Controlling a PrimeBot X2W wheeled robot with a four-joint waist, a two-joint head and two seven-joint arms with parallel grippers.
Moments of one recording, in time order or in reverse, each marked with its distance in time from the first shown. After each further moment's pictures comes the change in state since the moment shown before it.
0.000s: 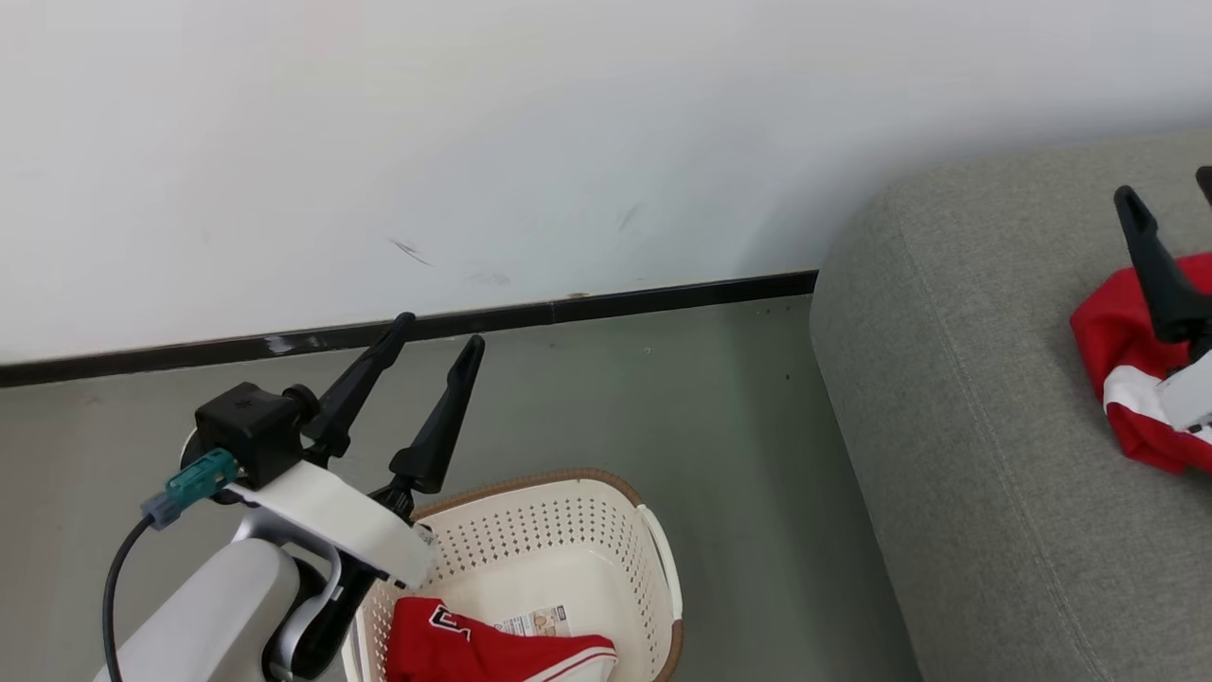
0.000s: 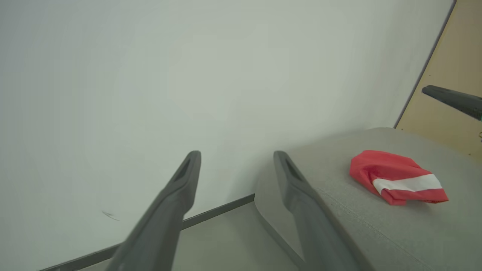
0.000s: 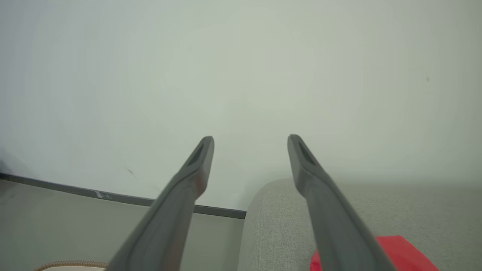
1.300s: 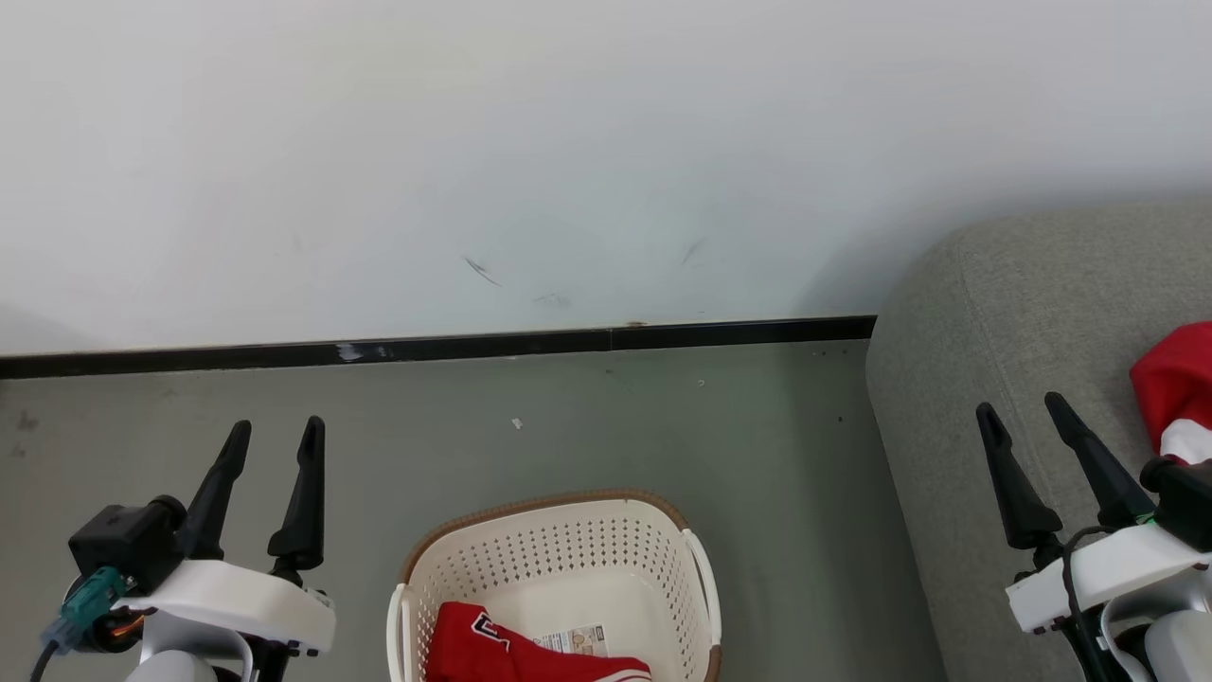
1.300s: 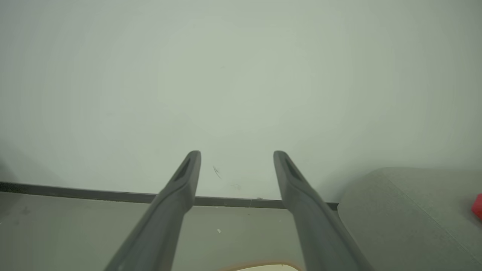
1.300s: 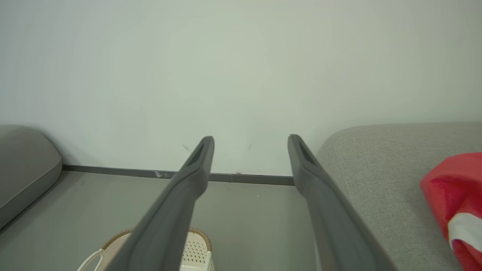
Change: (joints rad) left arm 0.279 -0.017 0.270 0.039 0.033 0.131 -0.037; right arm 0.338 0.287 -0.049 -0.020 -0.150 0.000 -0.184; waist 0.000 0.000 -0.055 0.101
